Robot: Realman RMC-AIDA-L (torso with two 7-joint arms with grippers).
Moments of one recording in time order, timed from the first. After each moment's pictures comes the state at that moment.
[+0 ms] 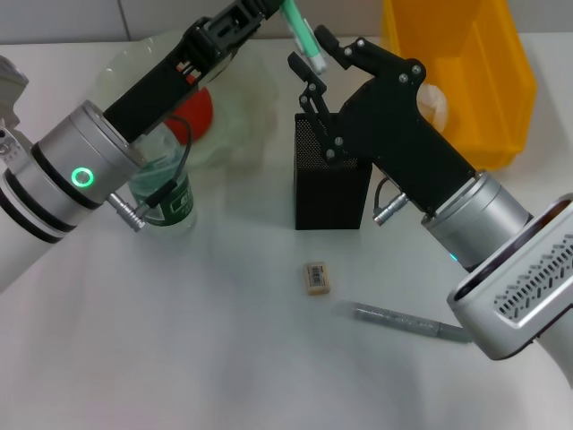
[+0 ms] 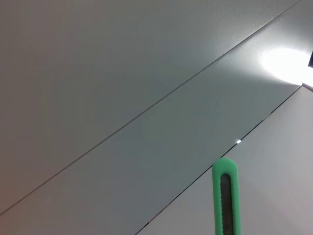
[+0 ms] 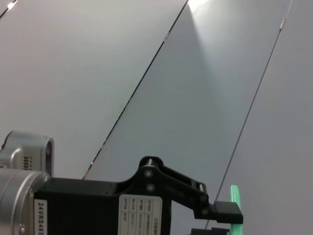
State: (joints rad) left arm -0.46 -2.08 1.69 0.48 0.41 1.38 -1.58; right arm 0.69 2.09 -0.25 0.43 -1.62 -1.60 -0.43
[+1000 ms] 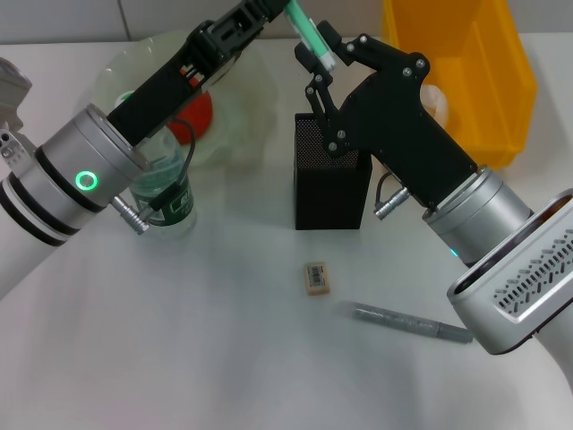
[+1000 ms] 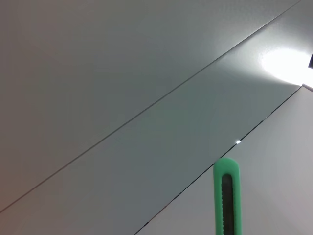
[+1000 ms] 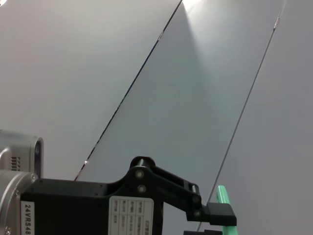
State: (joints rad) left arm -0.46 -2.08 1.73 0.48 0.38 1.38 -1.57; right arm 0.69 2.09 -0.23 0.43 -1.62 -1.60 -0.43
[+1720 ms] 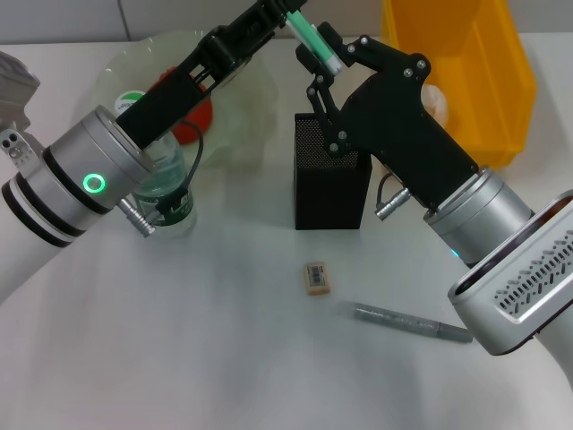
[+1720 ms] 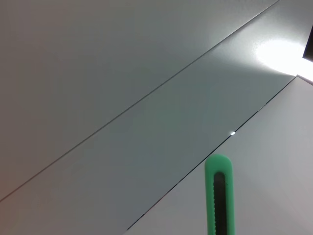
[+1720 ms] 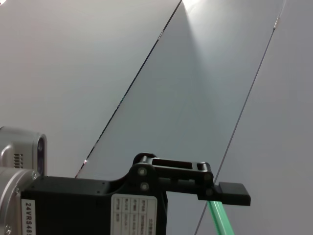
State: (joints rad) left arm -0.46 -2.08 1.74 0.48 0.38 1.38 -1.55; right arm 0.69 2.09 -0.23 0.43 -1.62 -1.60 -0.43
